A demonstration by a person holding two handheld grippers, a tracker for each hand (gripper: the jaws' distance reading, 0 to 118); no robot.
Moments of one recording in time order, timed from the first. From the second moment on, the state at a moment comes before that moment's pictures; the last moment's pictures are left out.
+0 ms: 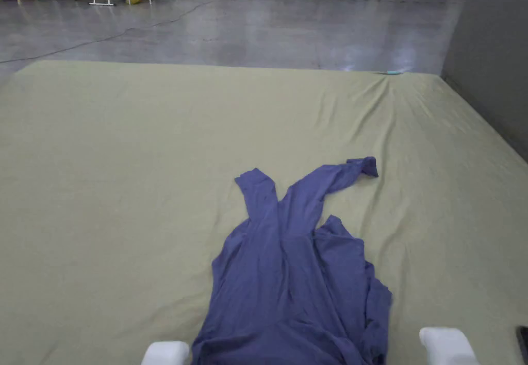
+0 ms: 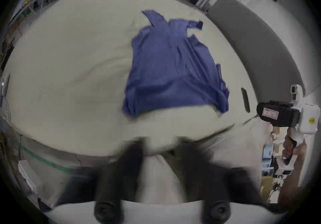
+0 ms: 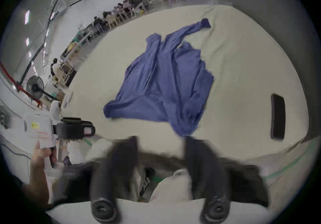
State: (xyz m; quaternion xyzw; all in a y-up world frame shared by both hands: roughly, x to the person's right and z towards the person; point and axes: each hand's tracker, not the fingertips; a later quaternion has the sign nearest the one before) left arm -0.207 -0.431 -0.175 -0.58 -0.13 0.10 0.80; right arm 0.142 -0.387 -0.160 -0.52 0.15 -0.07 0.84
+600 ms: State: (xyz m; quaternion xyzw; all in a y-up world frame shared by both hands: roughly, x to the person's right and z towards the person) left arm -0.203 -0.521 -0.280 -0.61 -0.07 0.06 0.78; right arm 0.146 -0.396 -0.237 -0.54 0.14 -0.08 0.83
